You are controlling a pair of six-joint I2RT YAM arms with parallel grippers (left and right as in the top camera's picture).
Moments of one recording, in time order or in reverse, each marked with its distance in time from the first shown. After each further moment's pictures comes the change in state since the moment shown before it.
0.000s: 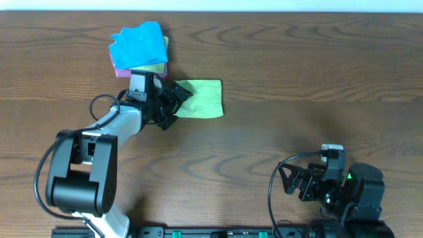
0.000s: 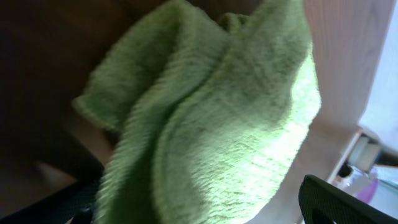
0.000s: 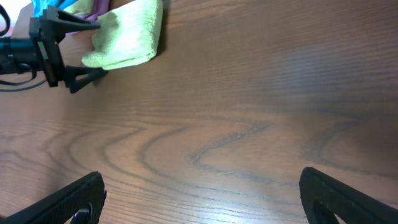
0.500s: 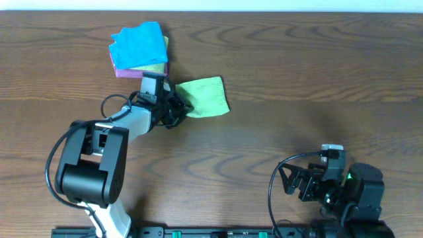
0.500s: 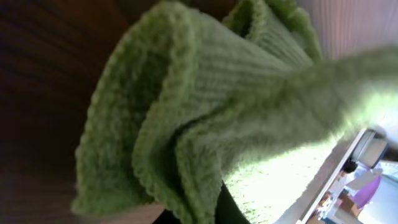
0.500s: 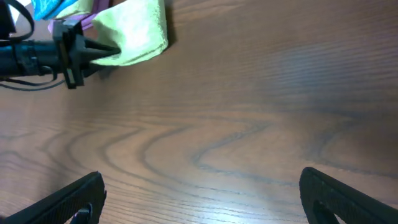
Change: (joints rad) left arm -0.061 0.073 -0.001 0.072 -0.015 -0.039; right arm 0.000 0.000 0.000 0.000 0.000 0.000
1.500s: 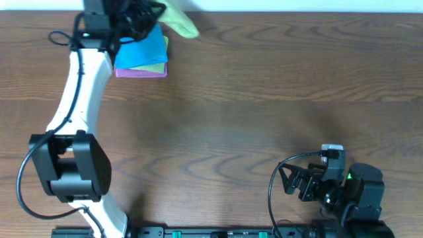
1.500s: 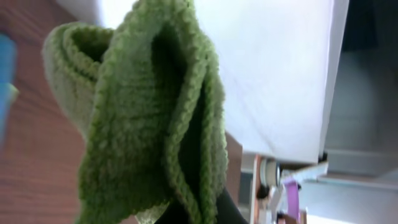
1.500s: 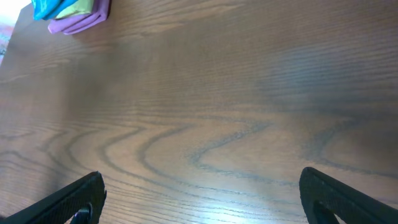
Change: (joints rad) left arm 0.206 0.014 0.795 -0.274 0.105 0.071; right arm 0.000 -0.001 0.000 0.000 0.000 0.000
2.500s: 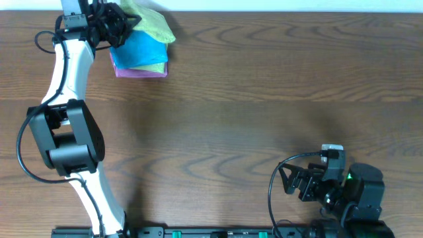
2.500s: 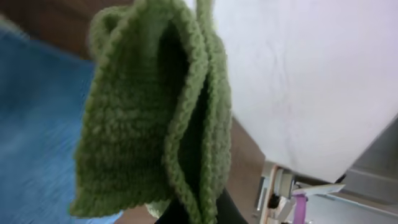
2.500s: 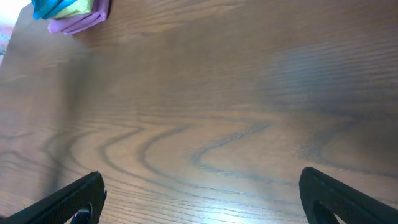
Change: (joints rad) left arm 0.154 0.246 0.135 -0.137 0.101 0.105; right arm 0.000 0.000 0.000 0.000 0.000 0.000
